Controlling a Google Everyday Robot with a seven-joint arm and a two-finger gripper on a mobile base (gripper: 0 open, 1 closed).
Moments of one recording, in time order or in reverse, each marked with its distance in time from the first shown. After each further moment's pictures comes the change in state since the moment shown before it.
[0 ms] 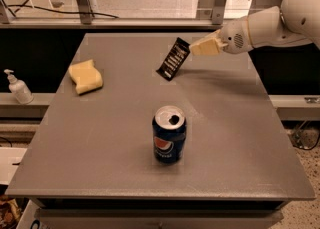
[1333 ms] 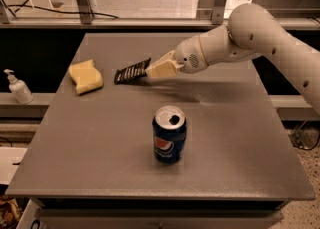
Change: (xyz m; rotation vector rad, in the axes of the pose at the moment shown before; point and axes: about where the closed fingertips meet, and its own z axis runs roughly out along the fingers) arm -0.003 0.104 0.097 -0.245 0.026 -0.048
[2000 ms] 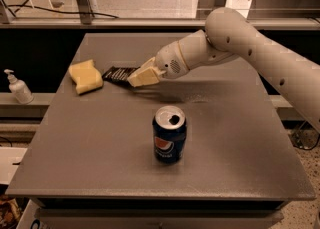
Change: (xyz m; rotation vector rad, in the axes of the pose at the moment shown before) arm -0.005 0.025 0.047 -0.098 0.028 -0.033
